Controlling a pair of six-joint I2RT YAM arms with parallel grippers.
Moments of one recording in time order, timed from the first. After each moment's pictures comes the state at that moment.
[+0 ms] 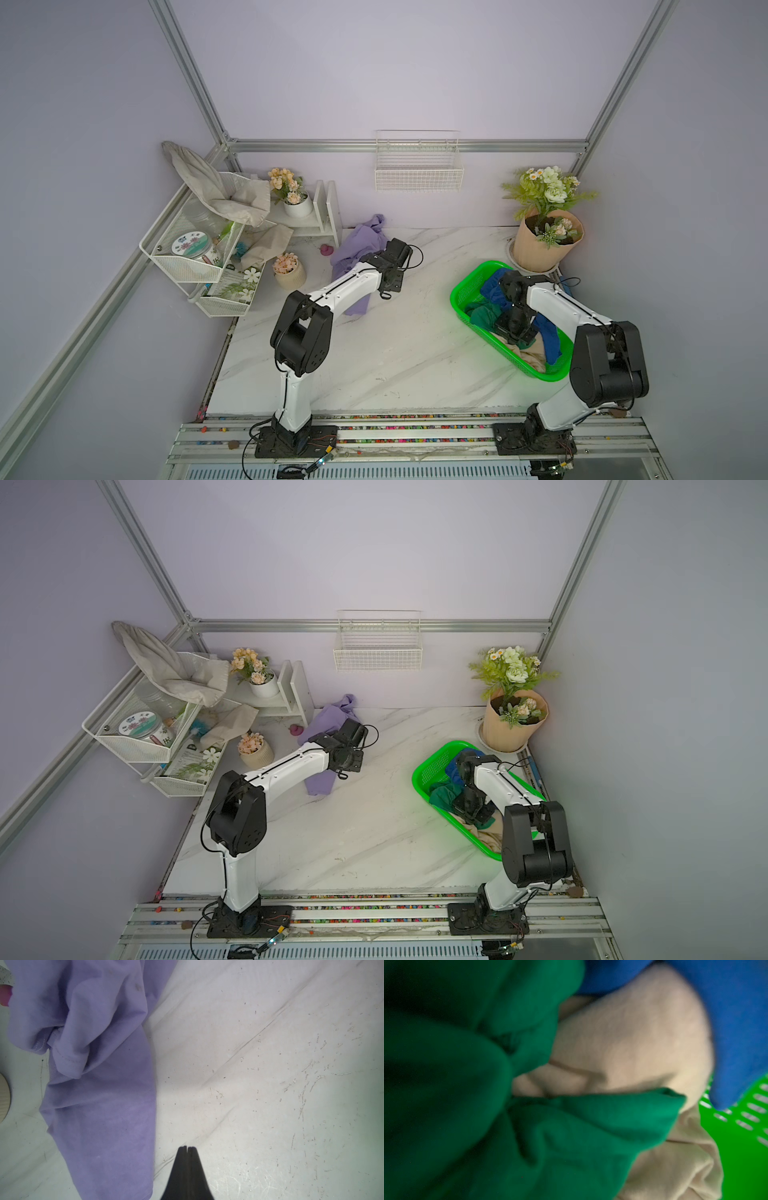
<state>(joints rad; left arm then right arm) -0.58 1.98 1.63 -0.65 -0.31 -0.30 0.09 1.60 1.10 -1.14 0.00 0.91</state>
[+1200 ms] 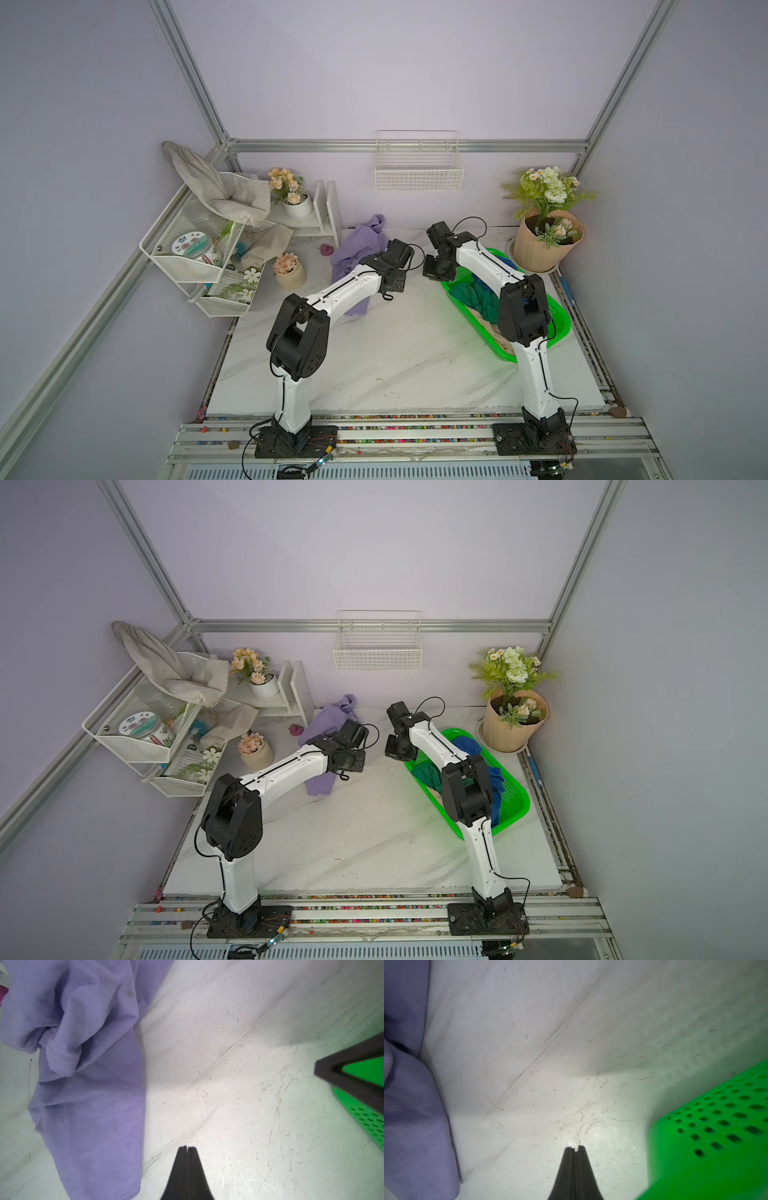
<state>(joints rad) -0.60 1.94 1.60 -0.62 -0.28 -0.34 0.38 2.27 2.04 -0.98 -0.03 0.63</state>
